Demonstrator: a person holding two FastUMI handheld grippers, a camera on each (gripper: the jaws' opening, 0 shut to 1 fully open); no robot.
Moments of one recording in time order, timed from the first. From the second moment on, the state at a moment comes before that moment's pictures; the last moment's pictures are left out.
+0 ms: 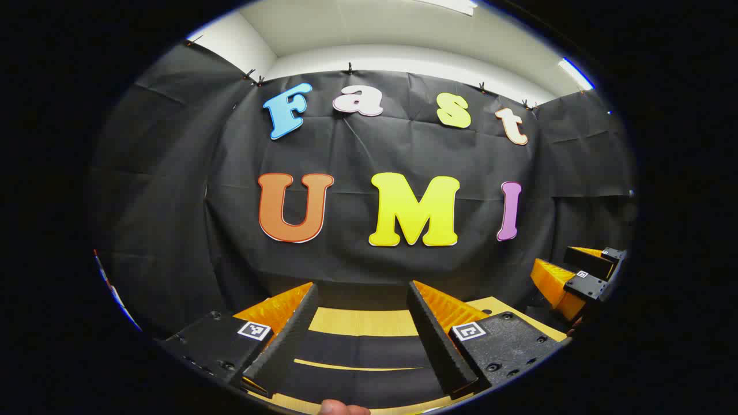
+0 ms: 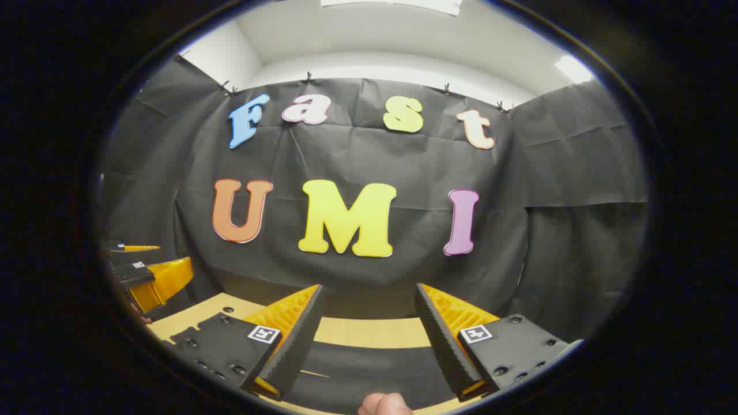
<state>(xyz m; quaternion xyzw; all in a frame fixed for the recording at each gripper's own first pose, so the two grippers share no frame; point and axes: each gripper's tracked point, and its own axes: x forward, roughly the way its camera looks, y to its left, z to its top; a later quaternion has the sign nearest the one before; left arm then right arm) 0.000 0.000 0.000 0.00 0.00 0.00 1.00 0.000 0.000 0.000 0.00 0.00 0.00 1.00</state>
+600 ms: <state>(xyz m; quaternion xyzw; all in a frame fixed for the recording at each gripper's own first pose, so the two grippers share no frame) 0.003 -0.011 0.004 0.00 -0.01 -0.02 1.00 -0.004 -0.029 0.004 -0.01 0.00 -0.03 1.00</state>
